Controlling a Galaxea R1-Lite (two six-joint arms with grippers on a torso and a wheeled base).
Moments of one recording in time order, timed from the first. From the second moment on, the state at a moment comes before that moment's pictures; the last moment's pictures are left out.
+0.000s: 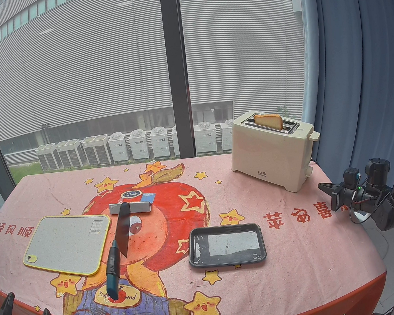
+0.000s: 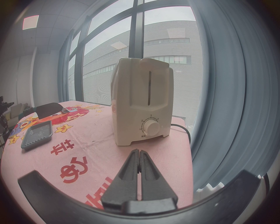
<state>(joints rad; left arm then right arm) -0.01 0.02 -0.02 0.00 -0.02 0.01 -0.08 2.16 -0.57 -1.22 0.49 -0.19</state>
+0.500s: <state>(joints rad) -0.01 0.02 -0.02 0.00 -0.02 0.01 -0.07 2.17 -0.61 -1.17 0.49 -0.18</state>
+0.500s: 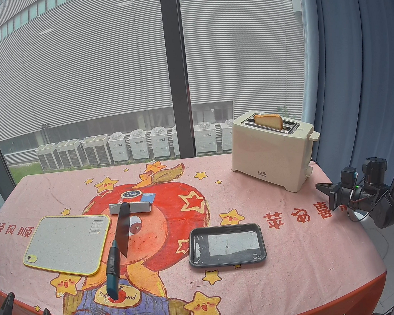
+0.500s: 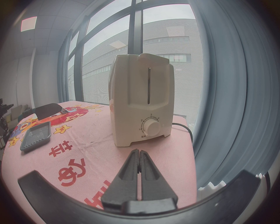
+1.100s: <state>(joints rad) -0.01 0.02 -0.02 0.00 -0.02 0.01 -0.05 2.17 -0.67 -1.10 0.45 -0.18</state>
